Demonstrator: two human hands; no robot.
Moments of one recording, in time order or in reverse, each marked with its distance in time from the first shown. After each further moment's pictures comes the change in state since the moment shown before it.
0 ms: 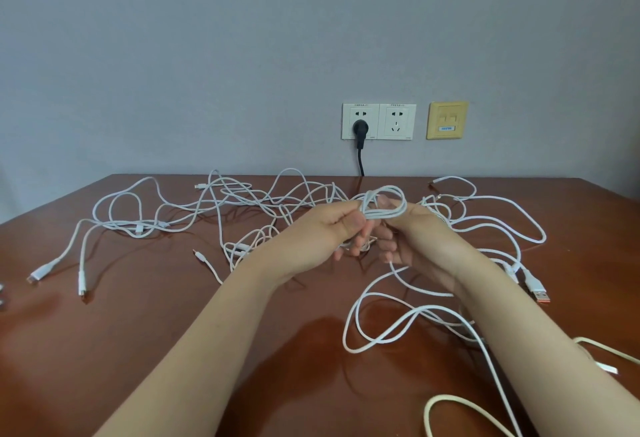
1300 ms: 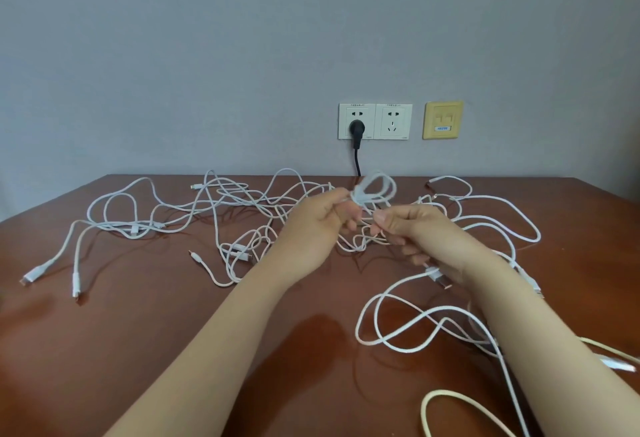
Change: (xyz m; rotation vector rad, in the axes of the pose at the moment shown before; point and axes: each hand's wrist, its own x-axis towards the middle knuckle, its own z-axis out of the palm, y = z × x) left_hand 0.003 0.005 0.009 0.118 0.360 0.007; right_hand -0.006 -0.005 -0.018 -0.355 0.032 0.023
